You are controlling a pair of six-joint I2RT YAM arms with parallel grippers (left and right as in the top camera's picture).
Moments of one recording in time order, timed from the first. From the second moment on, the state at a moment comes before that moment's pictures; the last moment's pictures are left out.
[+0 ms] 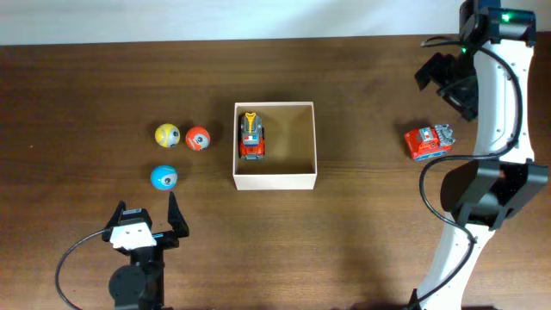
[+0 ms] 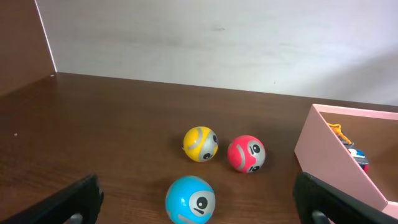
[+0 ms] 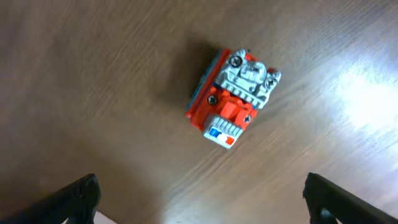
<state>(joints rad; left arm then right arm) 0.07 0.01 0.01 -0.08 -0.06 -0.07 -0.17 2.27 2.45 -1.63 0.04 0.74</state>
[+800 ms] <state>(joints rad) 0.07 0.01 0.01 -0.08 -0.06 -0.07 -0.22 2.27 1.98 -1.35 0.04 1.05</state>
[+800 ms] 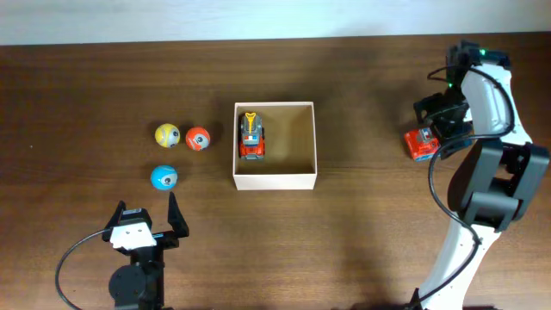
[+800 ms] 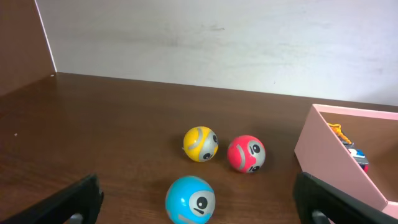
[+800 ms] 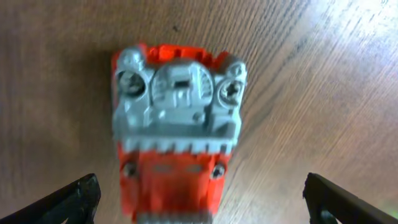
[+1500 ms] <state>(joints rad) 0.07 0.01 0.01 -0.08 -0.06 -0.07 -0.22 2.27 1.84 -1.14 0.04 0.99</state>
